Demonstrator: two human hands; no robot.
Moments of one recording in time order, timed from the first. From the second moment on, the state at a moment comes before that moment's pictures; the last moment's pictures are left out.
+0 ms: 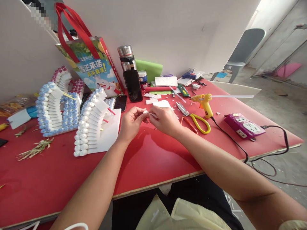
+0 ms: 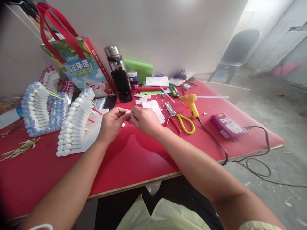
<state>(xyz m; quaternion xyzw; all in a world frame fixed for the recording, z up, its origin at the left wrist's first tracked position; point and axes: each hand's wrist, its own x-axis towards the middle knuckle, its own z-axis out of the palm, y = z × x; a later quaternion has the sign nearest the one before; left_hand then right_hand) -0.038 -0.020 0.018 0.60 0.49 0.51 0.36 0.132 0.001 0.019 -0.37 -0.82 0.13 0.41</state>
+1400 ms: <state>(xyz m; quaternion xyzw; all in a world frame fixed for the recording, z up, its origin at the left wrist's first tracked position) -0.038 -0.023 0.020 0.61 0.49 0.54 0.32 0.139 -0.001 0.030 -0.33 -0.77 0.37 0.41</state>
